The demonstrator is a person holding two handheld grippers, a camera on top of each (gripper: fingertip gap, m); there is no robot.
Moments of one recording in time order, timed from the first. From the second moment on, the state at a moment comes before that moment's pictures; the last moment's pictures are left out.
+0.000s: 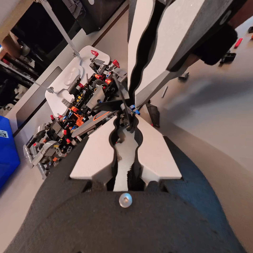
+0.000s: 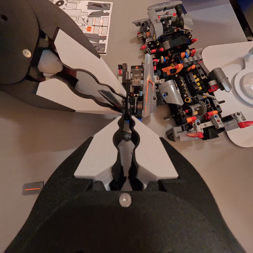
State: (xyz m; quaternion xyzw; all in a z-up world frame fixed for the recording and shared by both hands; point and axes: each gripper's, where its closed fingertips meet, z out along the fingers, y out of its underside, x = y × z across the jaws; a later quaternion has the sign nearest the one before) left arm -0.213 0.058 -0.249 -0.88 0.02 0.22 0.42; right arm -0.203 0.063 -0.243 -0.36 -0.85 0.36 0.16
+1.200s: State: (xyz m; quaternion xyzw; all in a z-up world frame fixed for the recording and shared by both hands) left arm -0.213 0.046 -0.254 -0.88 -0.01 0.20 0.44; right arm -0.204 0.057 -0.244 -0.36 -0.83 0.39 0.15
